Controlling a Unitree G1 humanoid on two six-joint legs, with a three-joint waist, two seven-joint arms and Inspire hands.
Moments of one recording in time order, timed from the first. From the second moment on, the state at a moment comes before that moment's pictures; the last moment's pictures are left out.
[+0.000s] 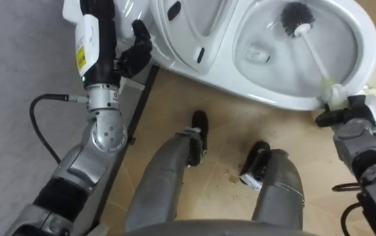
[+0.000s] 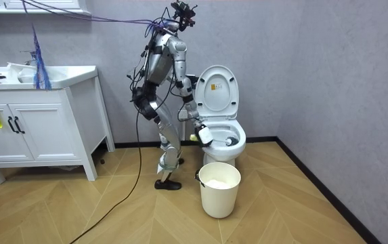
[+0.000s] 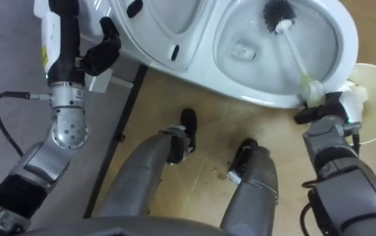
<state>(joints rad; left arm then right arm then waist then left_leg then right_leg) -0.09 0.32 -0.38 0.24 0.39 -0.13 0.64 -0.41 -0.42 0.30 1.23 0.17 0.11 -0.38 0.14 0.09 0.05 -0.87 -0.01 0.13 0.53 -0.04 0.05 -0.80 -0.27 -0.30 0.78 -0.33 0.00</state>
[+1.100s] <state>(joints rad) -0.08 0.39 -0.40 0.23 0.37 -0.15 0.64 -0.54 -0.68 0.53 1.10 -1.05 0.16 -0.41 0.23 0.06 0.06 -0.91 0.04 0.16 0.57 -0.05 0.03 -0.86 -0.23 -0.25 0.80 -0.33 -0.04</state>
